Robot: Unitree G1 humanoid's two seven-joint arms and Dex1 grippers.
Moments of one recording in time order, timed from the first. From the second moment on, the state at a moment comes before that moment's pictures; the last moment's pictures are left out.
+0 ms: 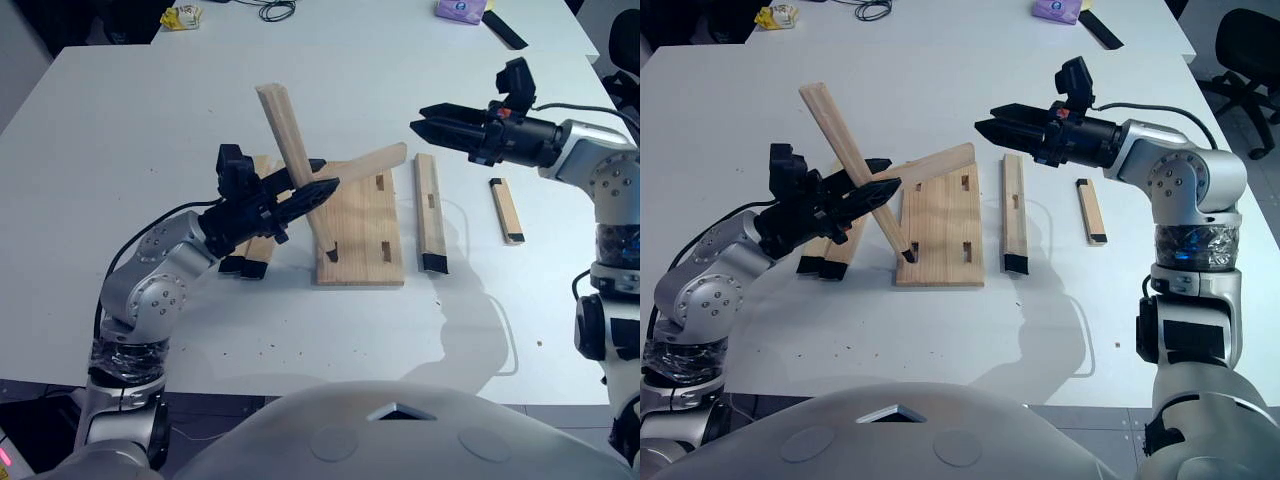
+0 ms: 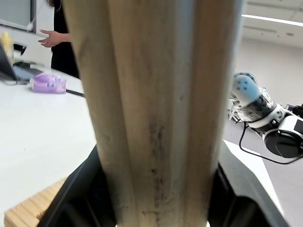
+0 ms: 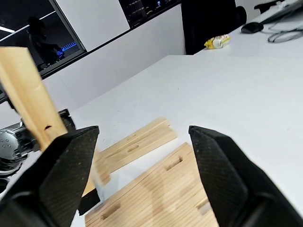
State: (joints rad) left arm -0.04 0.50 0.01 -0.43 -0.86 0.44 -0.78; right arm -0.61 -0.63 -0.05 0.11 0.79 0.91 0.97
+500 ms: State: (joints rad) left arm 0.06 0.43 -0.08 -0.41 -0.64 0.21 -0.91; right arm -0.82 -0.68 -0.01 0.39 0.60 0.80 1.14
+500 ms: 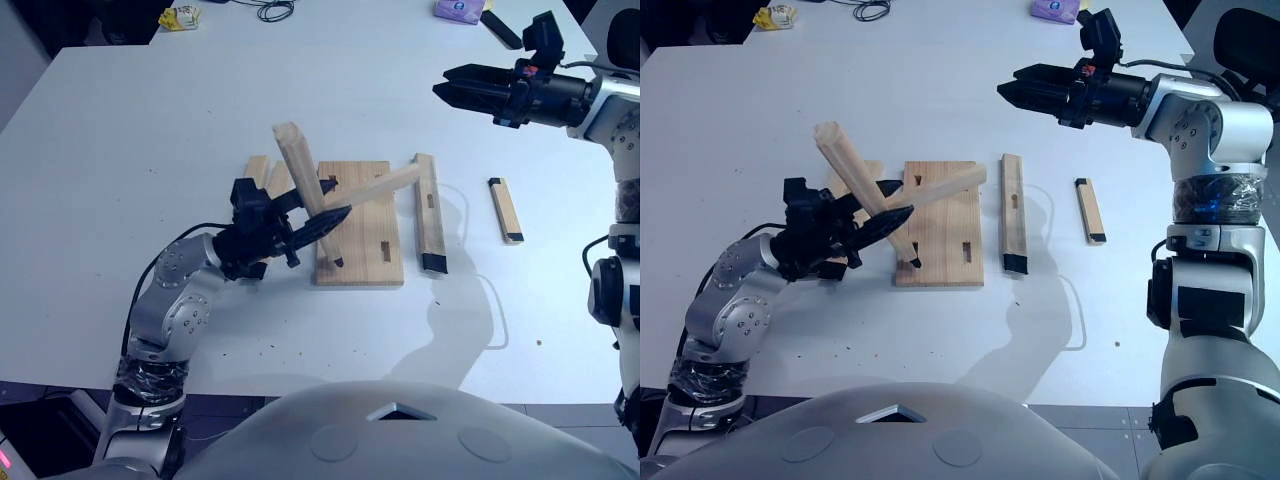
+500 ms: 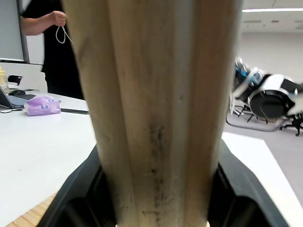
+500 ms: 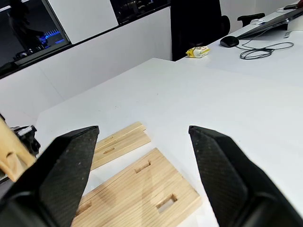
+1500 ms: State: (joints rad) left arm 0.03 0.49 -0.04 -0.37 -0.63 0.18 -1.00; right arm -0.84 -0.65 -0.01 0.45 0.54 0.78 1.18
